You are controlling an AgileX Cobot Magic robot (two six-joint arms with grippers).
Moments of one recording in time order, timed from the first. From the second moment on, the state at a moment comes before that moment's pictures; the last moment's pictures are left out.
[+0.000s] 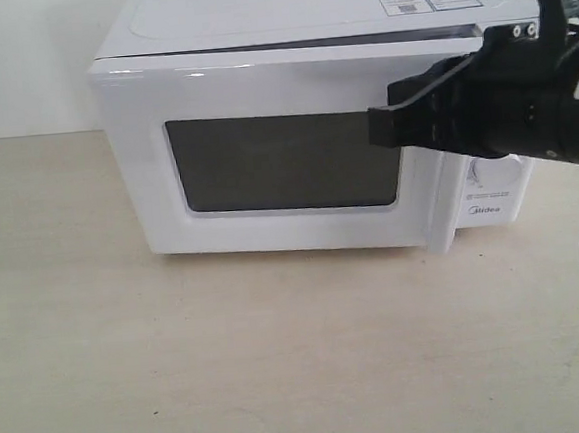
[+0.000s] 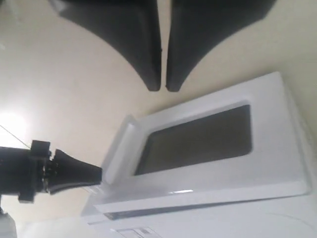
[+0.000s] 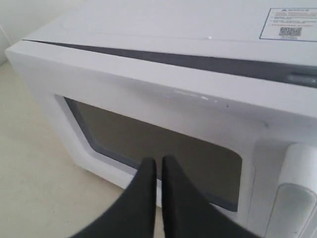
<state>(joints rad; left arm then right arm) -0.15 0.68 -0.81 -0.75 0.86 0.57 0.57 1.17 -0.67 0.18 -0.08 -0.01</state>
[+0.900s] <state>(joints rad) -0.15 0.24 -0.79 -0.06 0.91 -0.02 0.44 1.36 -0.77 0.21 -0.11 -0.03</state>
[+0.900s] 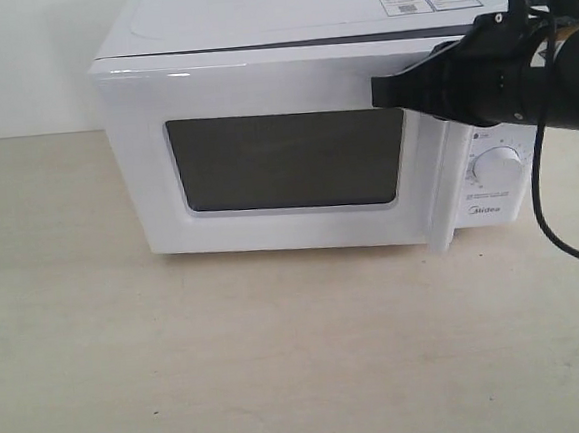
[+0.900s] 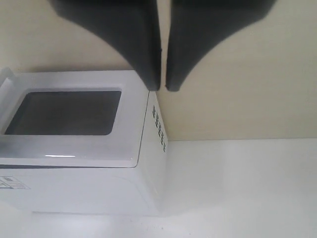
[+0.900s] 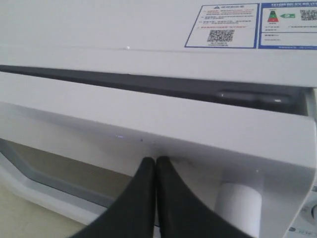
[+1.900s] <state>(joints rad) -0.15 0.24 -0.79 0.14 0.95 -0.04 0.58 1.07 -0.60 0.20 0.02 -0.06</state>
